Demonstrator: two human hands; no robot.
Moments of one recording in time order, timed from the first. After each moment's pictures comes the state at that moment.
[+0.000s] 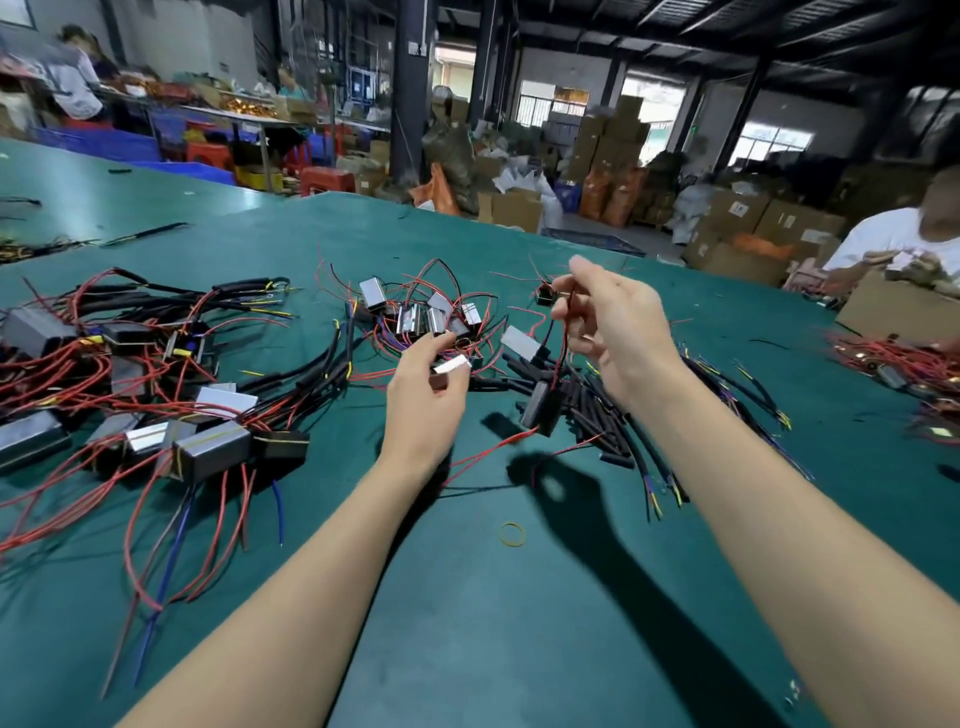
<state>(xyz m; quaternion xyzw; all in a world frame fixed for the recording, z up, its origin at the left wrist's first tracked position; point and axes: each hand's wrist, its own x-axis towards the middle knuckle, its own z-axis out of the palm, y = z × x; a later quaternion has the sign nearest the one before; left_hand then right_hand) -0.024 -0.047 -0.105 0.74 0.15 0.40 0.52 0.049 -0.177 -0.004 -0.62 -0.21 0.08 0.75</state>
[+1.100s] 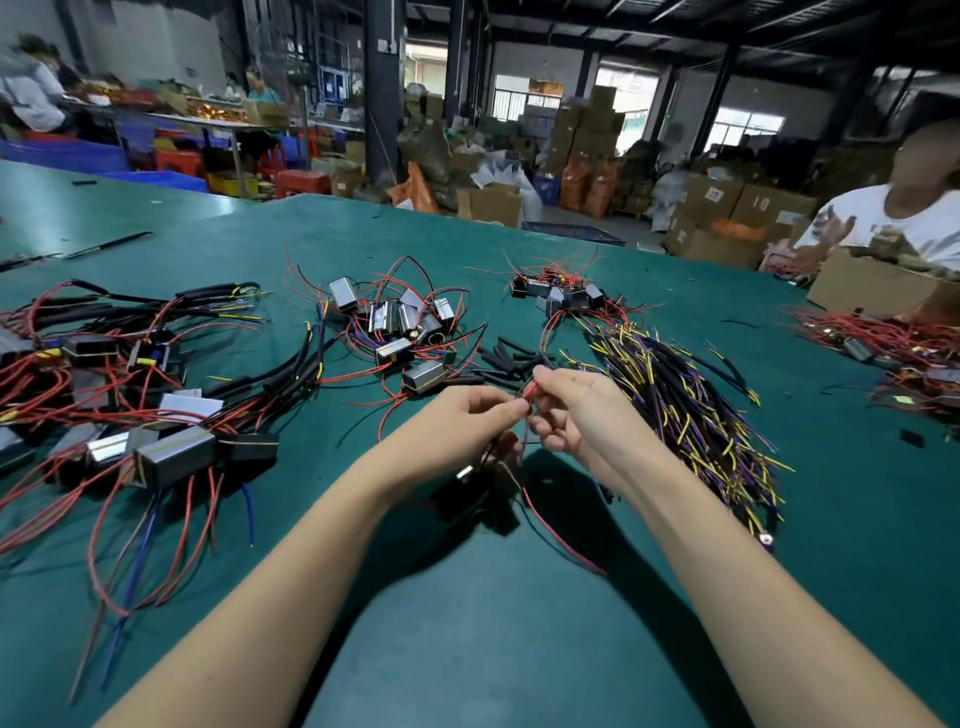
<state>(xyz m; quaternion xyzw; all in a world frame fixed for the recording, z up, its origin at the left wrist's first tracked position) -0.051 -0.086 -0.079 0.77 -0.01 0.05 0.63 0.022 -0.217 -0.064 -0.66 -0.16 0.19 0.71</state>
